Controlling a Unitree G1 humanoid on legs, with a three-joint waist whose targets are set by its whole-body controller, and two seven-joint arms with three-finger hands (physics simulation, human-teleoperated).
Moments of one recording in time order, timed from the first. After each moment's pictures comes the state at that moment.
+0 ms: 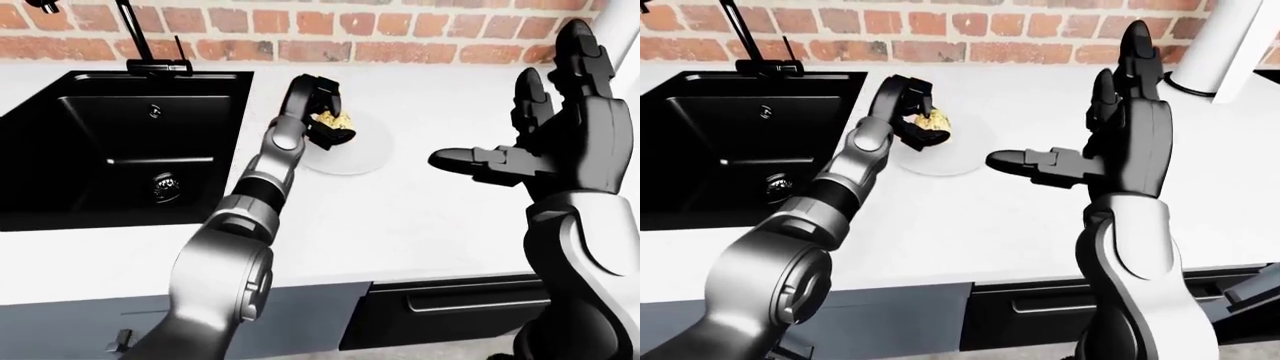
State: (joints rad) left arm -1.34 0.04 0.08 1.32 0.24 -0.16 0.05; right arm -0.51 -0.24 -0.25 -0.87 0.29 1.02 -0.32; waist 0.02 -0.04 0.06
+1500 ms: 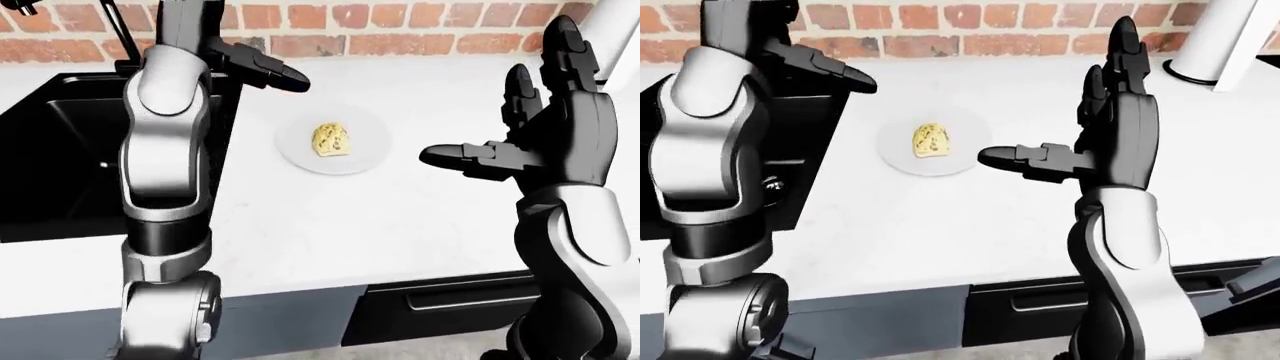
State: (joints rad) left arm -1.05 0.26 0.08 -0.06 0.19 0.60 -0.16; right arm -0.54 -0.22 -0.22 -0.84 0.25 1.00 -0.30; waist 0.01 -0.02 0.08
